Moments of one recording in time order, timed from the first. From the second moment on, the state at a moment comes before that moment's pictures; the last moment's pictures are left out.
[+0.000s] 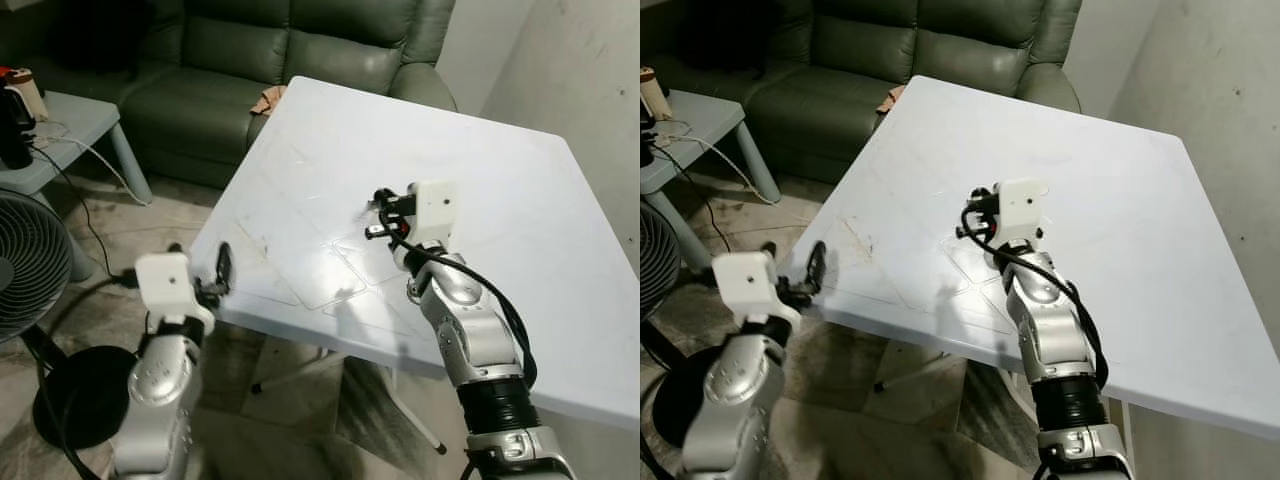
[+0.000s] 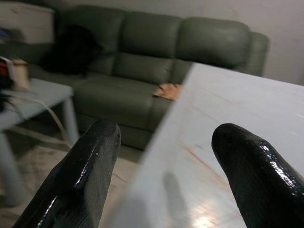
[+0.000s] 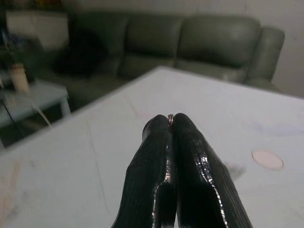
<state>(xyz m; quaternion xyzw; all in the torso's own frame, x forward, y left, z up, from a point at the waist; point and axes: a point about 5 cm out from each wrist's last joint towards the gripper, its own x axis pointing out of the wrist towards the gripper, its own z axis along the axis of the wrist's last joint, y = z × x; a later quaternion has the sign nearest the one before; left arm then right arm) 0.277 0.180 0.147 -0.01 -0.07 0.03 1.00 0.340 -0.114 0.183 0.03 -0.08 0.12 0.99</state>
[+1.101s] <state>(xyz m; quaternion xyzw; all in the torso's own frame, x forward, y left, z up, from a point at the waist) 0.284 0.204 0.143 0.01 -0.05 0.09 0.99 0.320 -0.118 0.140 0.02 -0.05 0.16 0.98</state>
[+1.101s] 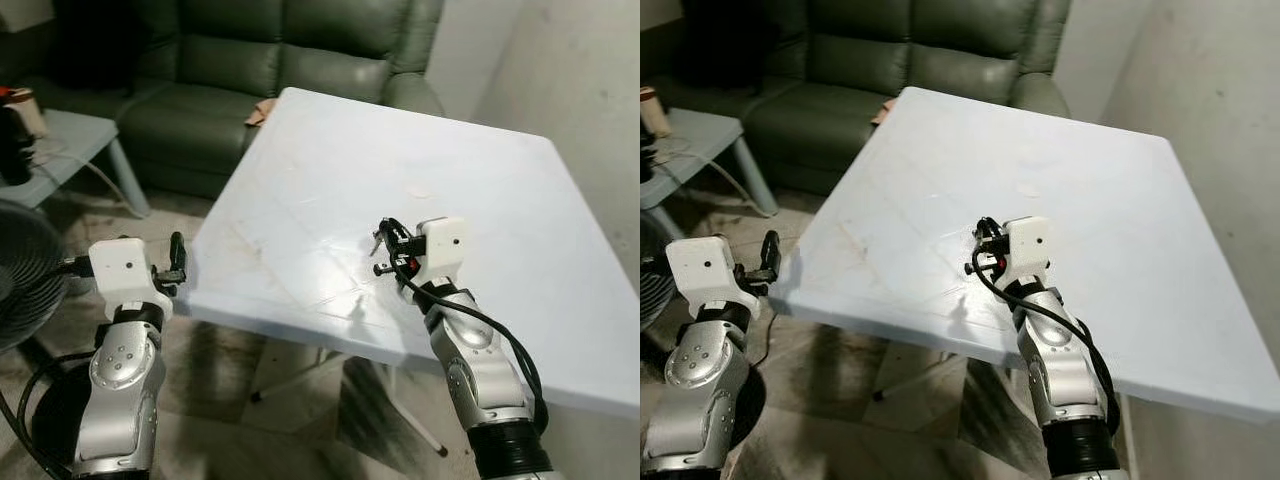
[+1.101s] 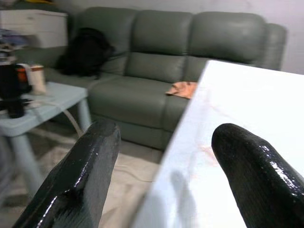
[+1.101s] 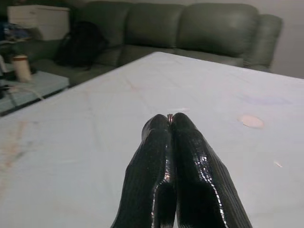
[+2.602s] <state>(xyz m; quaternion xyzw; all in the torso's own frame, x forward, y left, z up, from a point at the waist) 0.287 0.204 0.133 -0.03 -0.02 0.09 0.99 0.325 -0.111 0.138 0.01 -0.03 0.18 0.98</state>
